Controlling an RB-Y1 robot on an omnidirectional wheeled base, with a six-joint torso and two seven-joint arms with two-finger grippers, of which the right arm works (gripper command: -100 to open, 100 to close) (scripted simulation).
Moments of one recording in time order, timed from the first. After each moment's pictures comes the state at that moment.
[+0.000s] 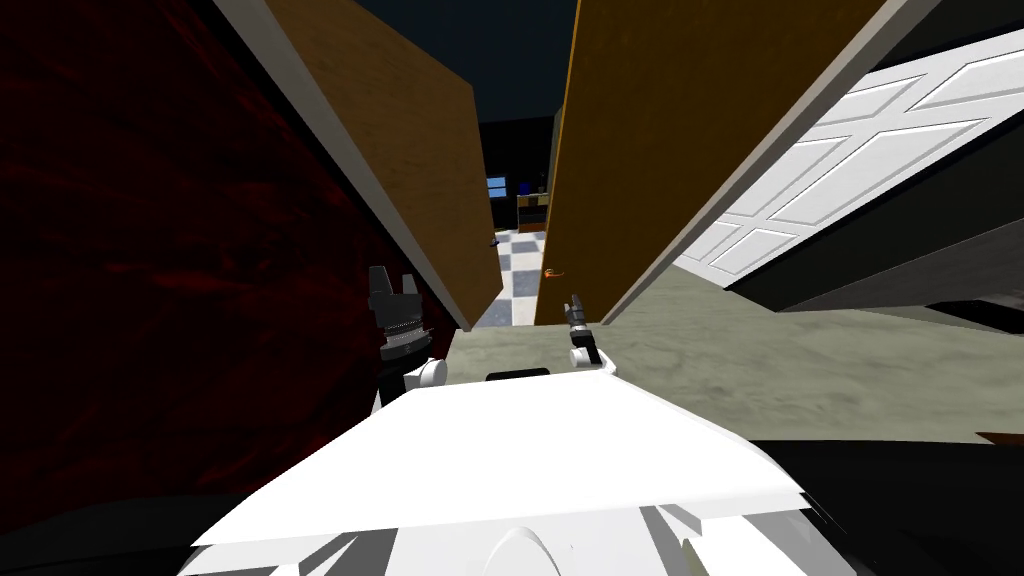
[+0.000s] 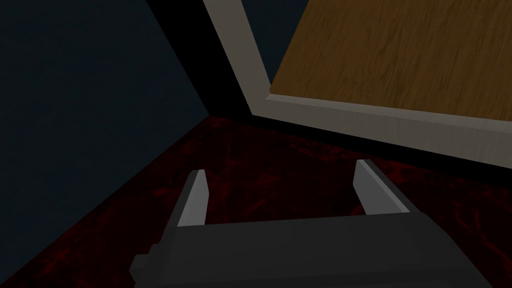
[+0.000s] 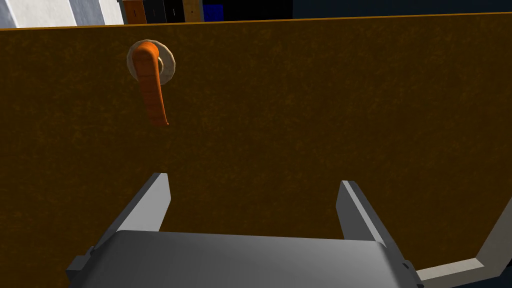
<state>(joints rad) 0.07 -0.19 0.01 -1.08 -0.18 -0.78 -0.09</state>
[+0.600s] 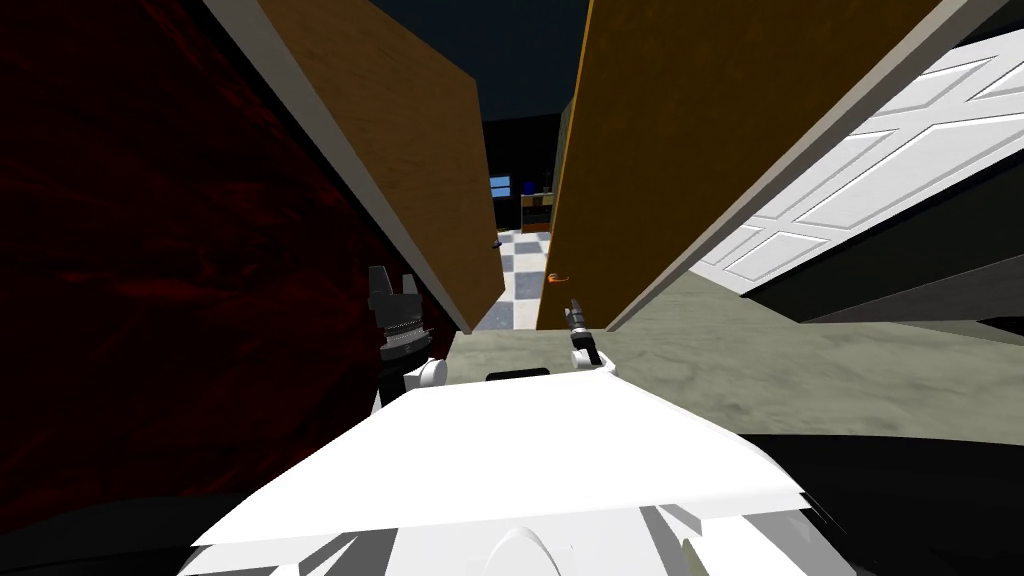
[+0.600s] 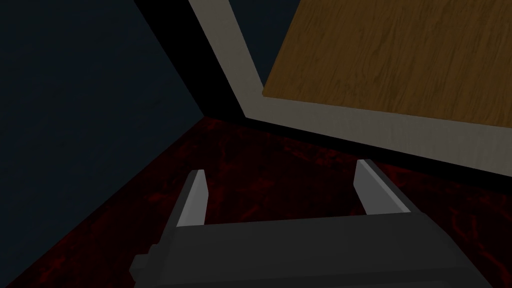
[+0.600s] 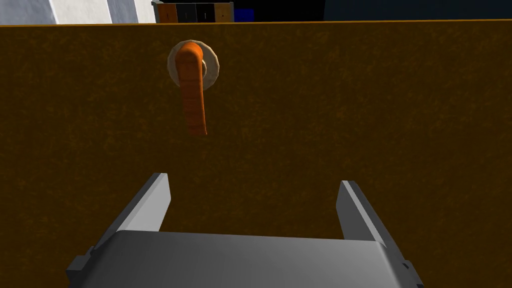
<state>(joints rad) 0.00 -0.22 0.02 -0.89 -0.19 -0.80 -0.10</state>
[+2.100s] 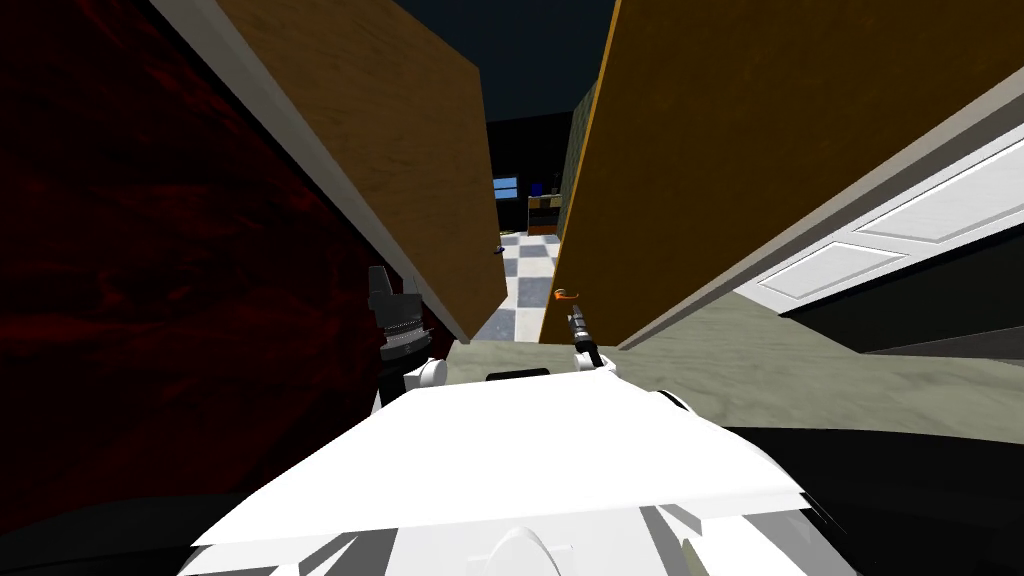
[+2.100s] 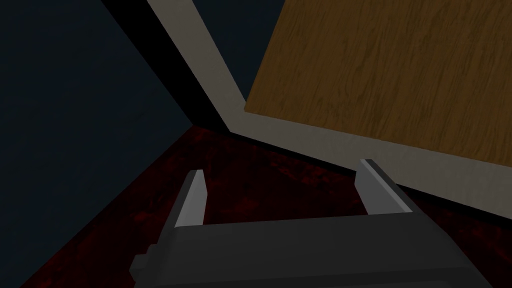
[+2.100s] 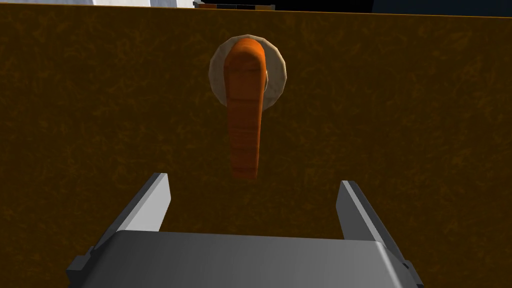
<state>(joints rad) -0.09 -0.24 0.02 -0.64 -0.22 -0.83 -0.10</state>
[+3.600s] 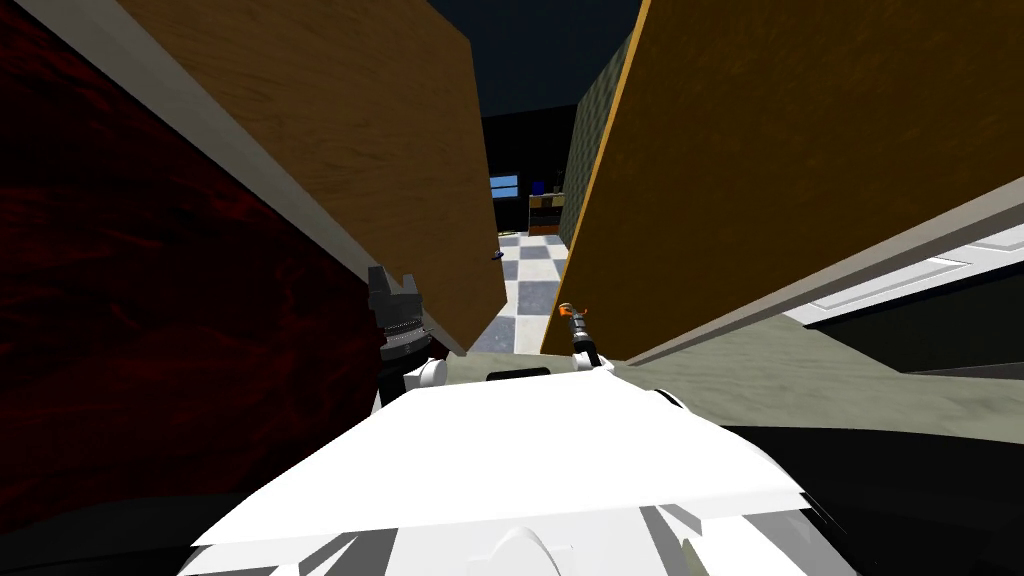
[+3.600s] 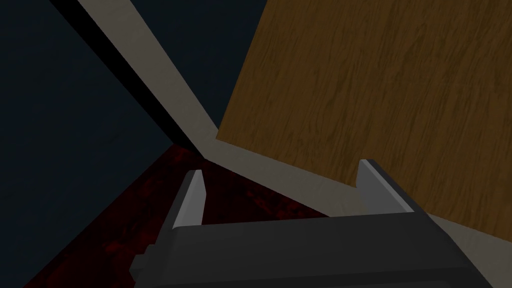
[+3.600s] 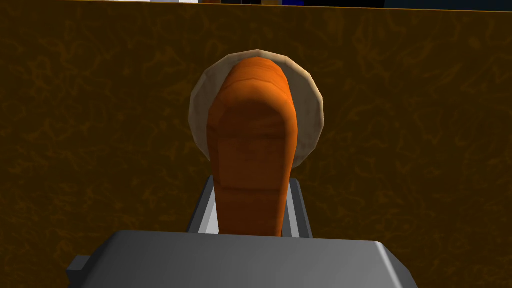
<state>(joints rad) -0.11 -0.22 -0.01 -0.61 -0.23 -0.83 -0.06</state>
